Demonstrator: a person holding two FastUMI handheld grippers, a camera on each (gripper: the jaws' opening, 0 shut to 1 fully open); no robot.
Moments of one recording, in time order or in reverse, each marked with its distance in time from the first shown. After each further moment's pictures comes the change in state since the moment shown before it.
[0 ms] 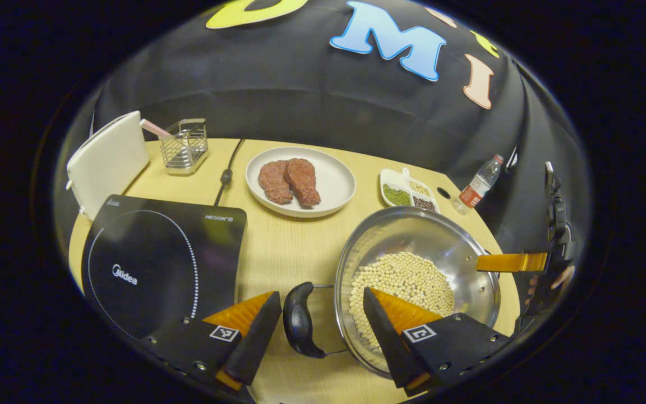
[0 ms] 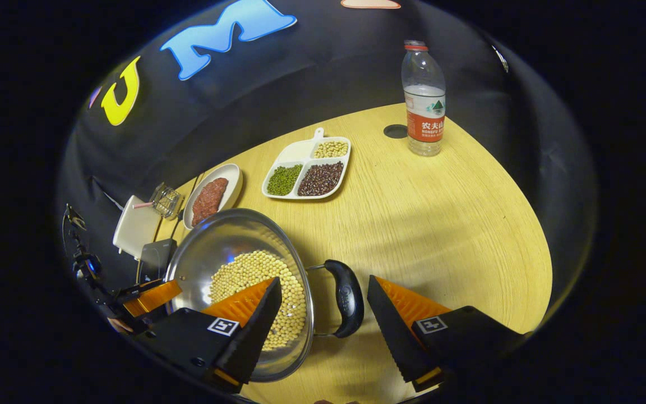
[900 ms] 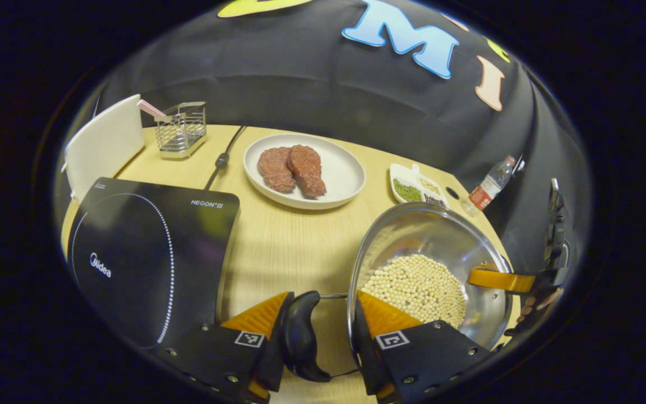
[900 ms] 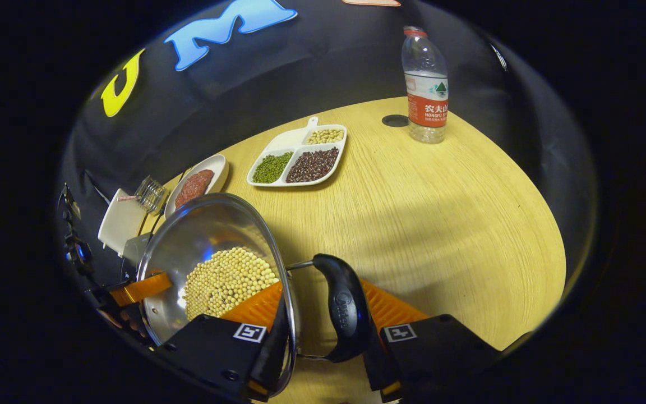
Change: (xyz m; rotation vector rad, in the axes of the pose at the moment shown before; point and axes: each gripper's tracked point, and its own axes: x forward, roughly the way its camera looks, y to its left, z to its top) left arm 0.027 0.006 -0.007 -0.020 0.019 0.011; right arm 0.026 -0.005 -0.018 0.001 -0.049 -0.024
